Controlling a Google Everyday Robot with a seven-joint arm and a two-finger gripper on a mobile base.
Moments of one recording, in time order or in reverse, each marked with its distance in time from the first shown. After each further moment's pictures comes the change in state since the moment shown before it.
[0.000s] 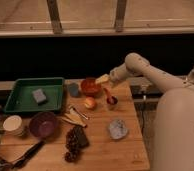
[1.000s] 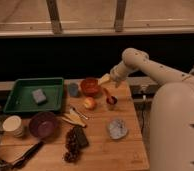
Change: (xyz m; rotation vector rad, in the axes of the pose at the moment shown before) arm 0.017 -0.016 -0.041 0.192 0.068 0.014
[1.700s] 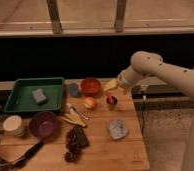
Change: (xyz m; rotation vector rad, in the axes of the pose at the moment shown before) arm 0.089 0.023 -0.041 0.001 0.010 0.035
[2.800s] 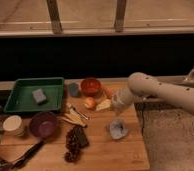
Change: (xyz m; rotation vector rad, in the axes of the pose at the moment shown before) arm 0.085 0.036 0.033 -0.111 0.106 0.031
